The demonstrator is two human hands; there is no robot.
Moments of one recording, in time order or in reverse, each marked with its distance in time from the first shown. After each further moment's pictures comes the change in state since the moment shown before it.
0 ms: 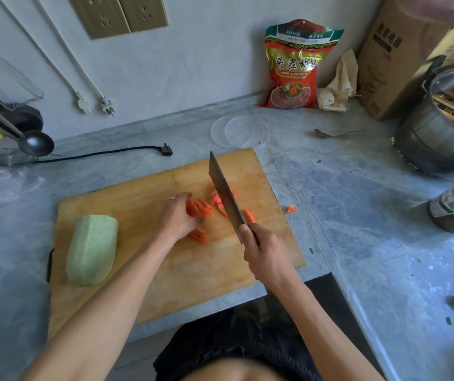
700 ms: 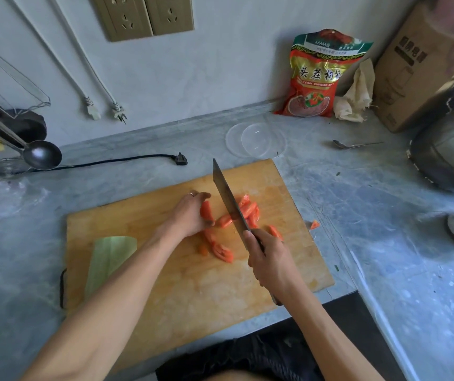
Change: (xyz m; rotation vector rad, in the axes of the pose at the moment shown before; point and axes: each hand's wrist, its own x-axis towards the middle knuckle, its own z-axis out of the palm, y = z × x) left_hand 0.070 -0.031 -0.034 0.159 -0.204 0.225; right_hand 0.037 -0.045 0.045 -0.040 0.009 0.068
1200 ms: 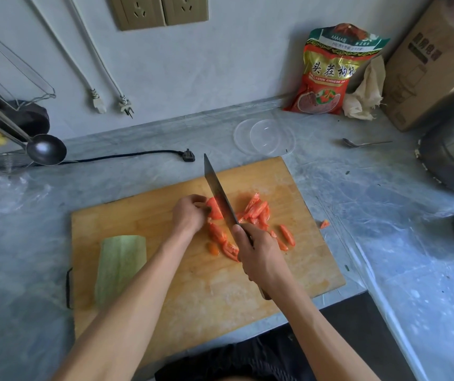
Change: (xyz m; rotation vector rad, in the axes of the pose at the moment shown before) left_hand 0.005 -0.019 0.012 -0.720 0.178 -0.527; right_hand 0.015 -0.024 0.040 -0.026 -0.001 -0.038
